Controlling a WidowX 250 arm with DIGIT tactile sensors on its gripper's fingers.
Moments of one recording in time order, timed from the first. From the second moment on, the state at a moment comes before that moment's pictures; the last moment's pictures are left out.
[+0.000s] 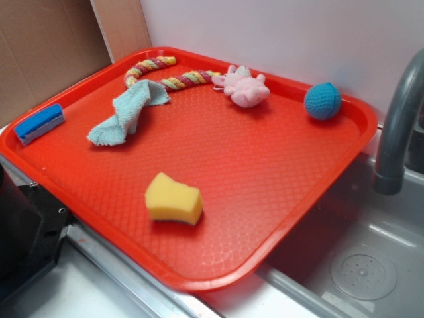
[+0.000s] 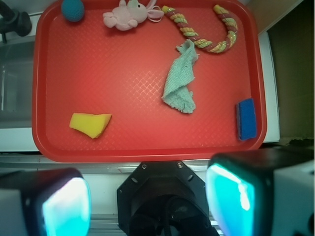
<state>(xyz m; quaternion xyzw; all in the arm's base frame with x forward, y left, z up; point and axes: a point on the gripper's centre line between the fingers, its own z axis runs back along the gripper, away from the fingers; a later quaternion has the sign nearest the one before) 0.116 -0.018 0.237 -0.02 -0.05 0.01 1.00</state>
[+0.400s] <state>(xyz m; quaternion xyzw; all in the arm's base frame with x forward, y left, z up) 0.115 -0.018 0.232 -0.02 -0.04 0.02 1.00</state>
